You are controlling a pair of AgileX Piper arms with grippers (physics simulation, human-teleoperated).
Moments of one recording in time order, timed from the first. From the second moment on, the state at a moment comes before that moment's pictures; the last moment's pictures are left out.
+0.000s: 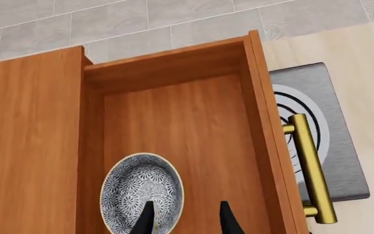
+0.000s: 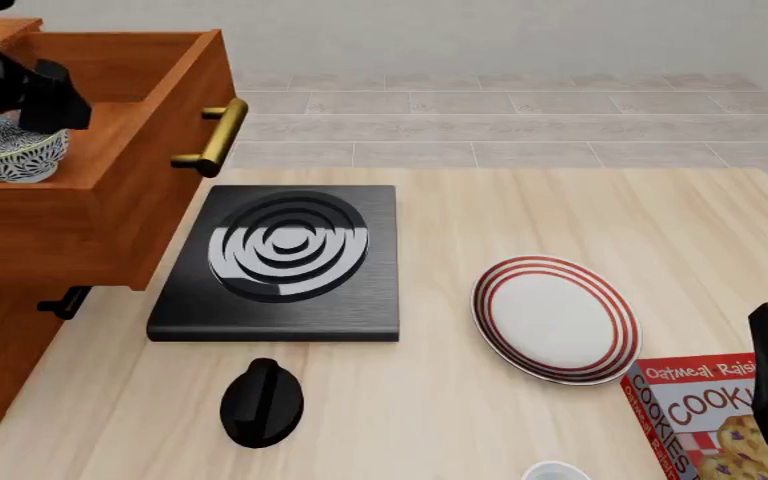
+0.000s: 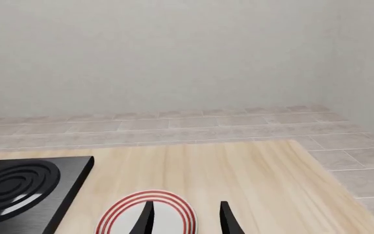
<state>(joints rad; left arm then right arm) 0.02 1.28 -1.33 0.88 0.21 -0.05 0.00 -0.02 -0.02 0.03</state>
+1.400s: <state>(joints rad) 0.06 1.32 -1.20 0.75 0.21 -0.05 0.00 -0.02 -0.02 0.03</state>
